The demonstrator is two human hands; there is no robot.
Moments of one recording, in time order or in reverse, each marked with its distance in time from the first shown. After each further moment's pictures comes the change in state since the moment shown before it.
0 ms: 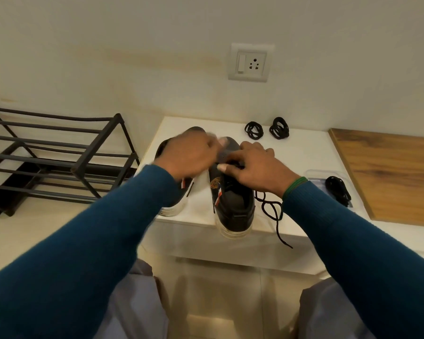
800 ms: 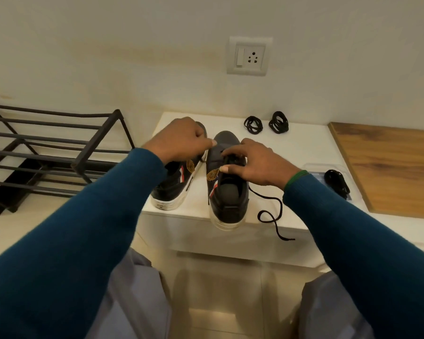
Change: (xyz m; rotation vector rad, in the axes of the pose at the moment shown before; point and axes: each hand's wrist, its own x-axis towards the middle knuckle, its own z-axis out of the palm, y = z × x) left_hand 0.008 -0.004 -0.019 -0.041 0.015 -0.068; right_hand -0.005 0.008 -0.002 0.136 -0.077 0.020
